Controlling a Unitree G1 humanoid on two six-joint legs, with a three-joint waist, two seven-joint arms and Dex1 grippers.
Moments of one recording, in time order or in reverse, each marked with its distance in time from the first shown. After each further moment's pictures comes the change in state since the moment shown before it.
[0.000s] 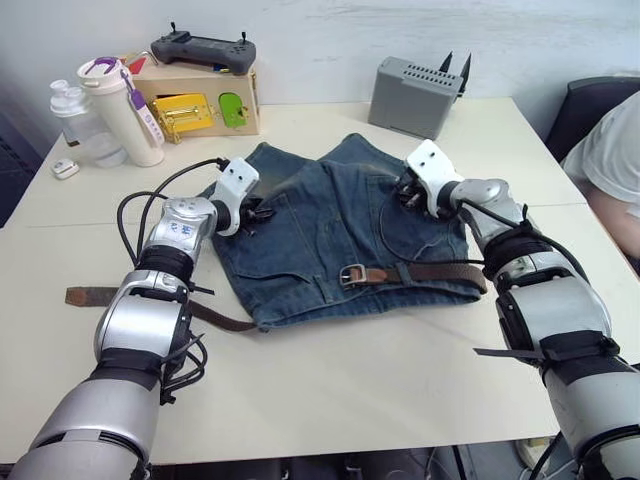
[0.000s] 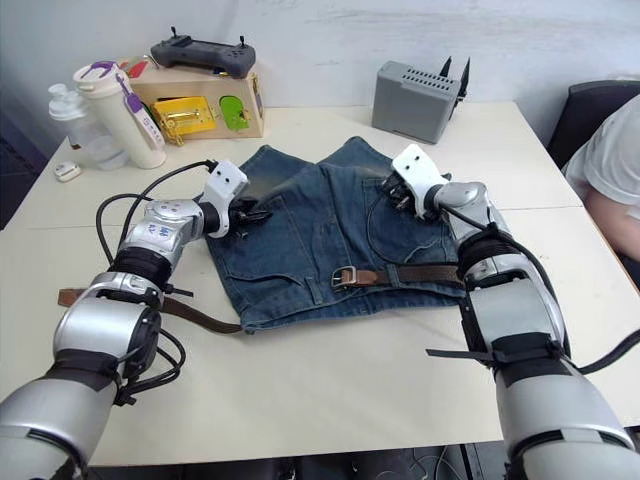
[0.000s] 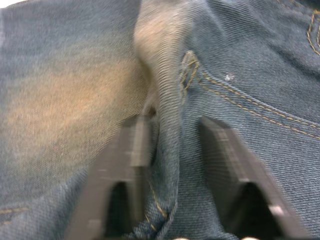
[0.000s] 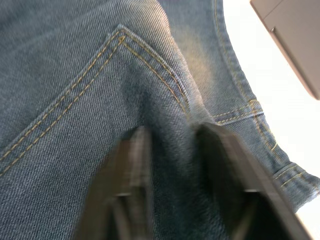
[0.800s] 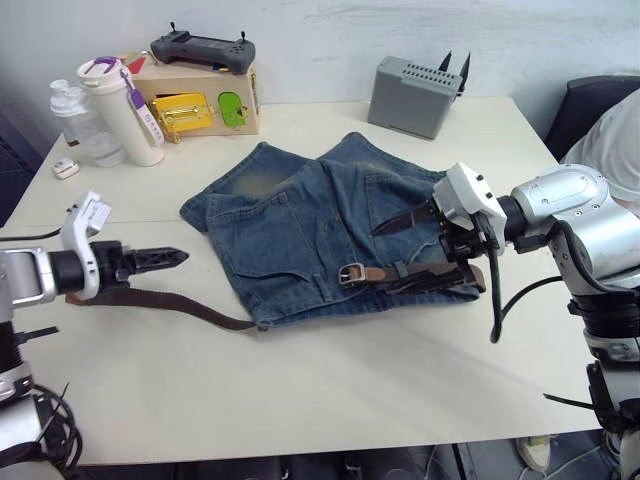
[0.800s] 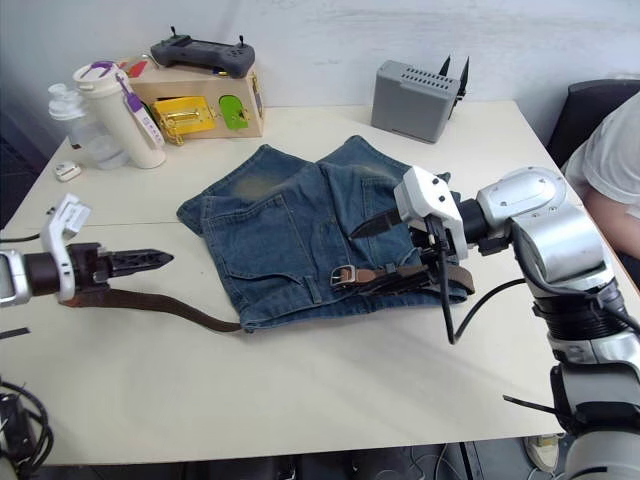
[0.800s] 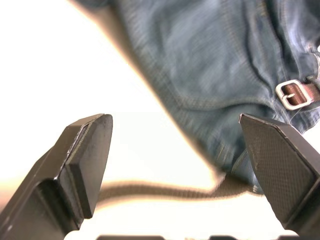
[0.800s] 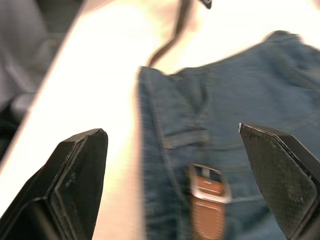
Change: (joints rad) left arm 0.550 0.461 0.521 -1.084 -0.524 1.475 -0.124; right arm 0.409 -0.378 -0.031 -1.271 0.536 0.417 0.916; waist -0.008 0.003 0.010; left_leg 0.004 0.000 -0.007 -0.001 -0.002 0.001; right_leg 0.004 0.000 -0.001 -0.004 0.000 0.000
